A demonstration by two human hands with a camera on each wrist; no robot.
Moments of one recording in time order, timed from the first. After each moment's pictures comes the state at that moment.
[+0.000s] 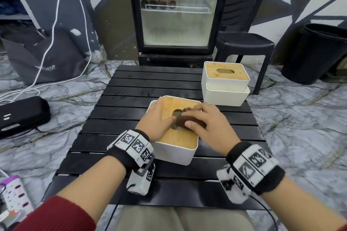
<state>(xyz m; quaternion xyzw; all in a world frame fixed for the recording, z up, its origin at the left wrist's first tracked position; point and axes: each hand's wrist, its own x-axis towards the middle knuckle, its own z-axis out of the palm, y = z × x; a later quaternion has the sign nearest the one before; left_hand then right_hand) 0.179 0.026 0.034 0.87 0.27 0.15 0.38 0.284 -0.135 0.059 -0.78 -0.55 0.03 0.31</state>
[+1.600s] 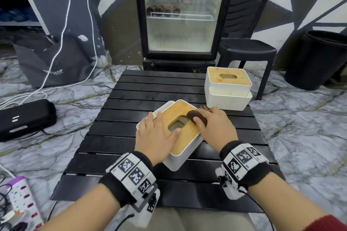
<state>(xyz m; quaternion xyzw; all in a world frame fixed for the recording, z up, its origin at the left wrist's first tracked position) 0.145 -0.012 0.033 0.89 0.39 0.09 0.20 0.288 -0.121 0.050 -0.87 -0.43 -0.01 0.22</state>
